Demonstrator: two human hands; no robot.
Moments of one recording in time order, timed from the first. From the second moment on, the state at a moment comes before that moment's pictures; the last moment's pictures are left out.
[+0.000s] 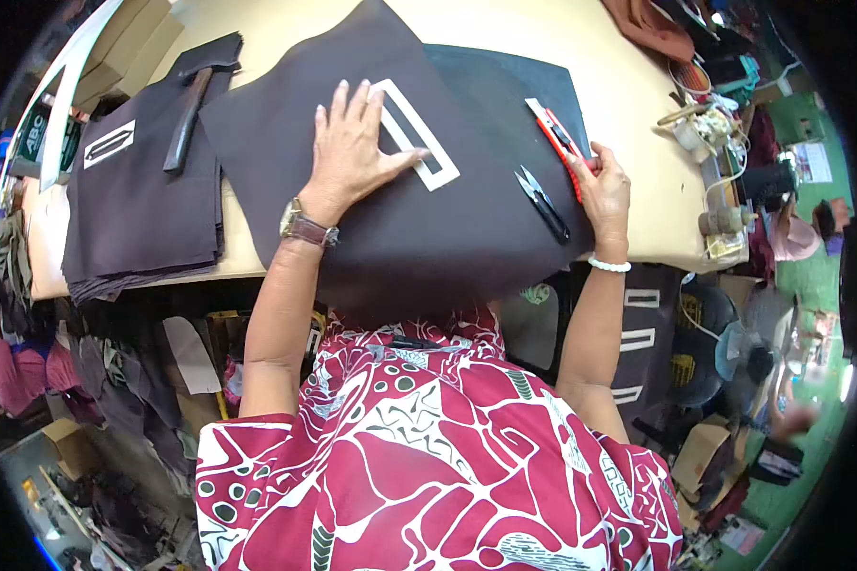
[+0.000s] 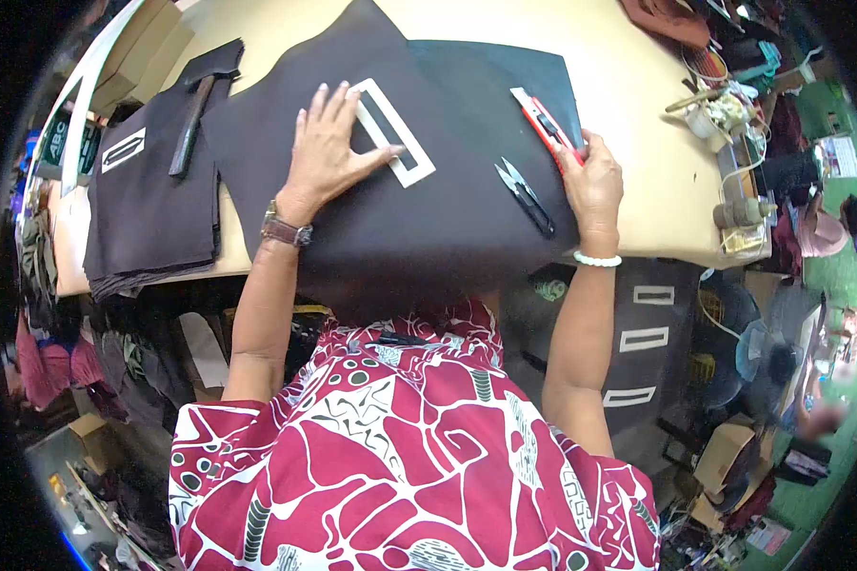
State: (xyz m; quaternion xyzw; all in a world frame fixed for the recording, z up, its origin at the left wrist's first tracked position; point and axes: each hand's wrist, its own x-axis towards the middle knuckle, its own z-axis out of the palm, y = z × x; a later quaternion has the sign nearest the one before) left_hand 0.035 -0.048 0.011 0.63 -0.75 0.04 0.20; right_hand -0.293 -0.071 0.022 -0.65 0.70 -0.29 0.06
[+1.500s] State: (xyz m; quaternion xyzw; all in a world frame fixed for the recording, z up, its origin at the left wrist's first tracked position) left_hand 0.040 -0.048 -0.005 0.63 -0.72 -0.08 0.26; right_hand -0.118 -0.062 0.055 -0.86 0.48 -0.18 0.06
